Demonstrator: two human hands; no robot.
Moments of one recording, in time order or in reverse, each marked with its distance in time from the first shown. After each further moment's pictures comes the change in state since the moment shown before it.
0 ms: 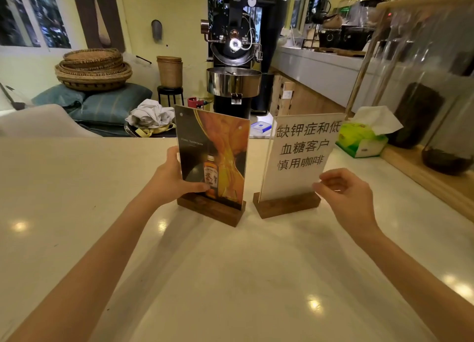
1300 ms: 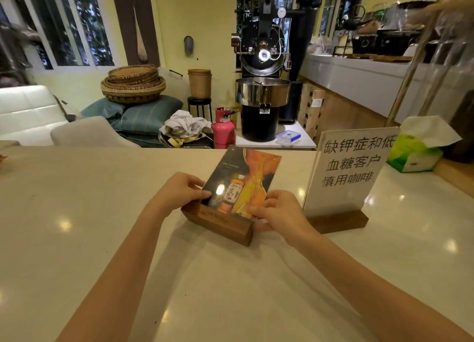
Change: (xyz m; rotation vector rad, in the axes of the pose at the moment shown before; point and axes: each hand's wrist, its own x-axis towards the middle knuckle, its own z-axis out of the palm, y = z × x) left_hand 0.013 -0.040 -0.045 0.044 -0.036 -0.178; right_hand -0.016 -0.065 0.141 0.191 -0.512 0.312
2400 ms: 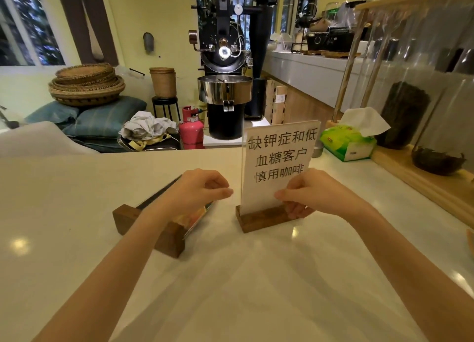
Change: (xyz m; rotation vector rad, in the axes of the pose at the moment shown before) left_hand -0.030 0.103 0.082 0.134 -0.189 0.397; right_hand -0.021 -0.005 -0.163 -0.452 -0.067 0.059
